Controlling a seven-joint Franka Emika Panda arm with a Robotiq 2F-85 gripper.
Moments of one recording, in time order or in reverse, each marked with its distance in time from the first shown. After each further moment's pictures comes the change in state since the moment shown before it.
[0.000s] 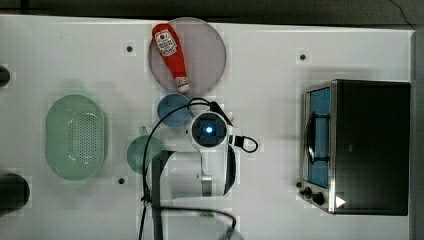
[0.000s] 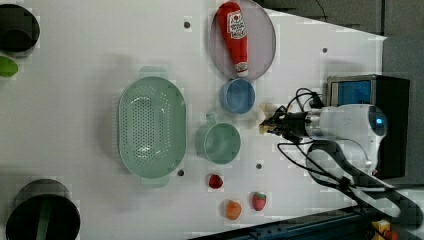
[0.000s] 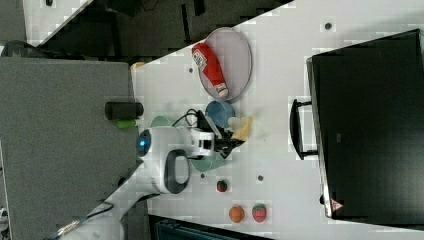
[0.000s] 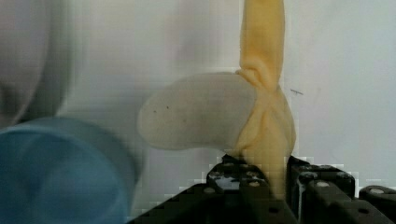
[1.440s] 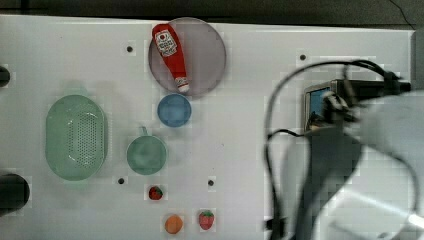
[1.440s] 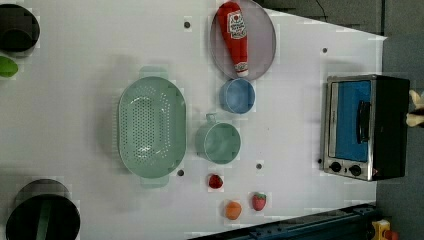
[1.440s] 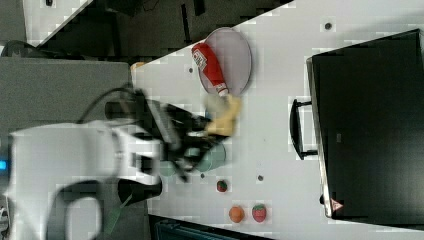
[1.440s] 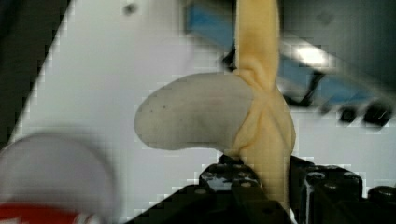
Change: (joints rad) arm -0.011 -0.330 -0.456 0.500 -0.036 -0.732 -0.249
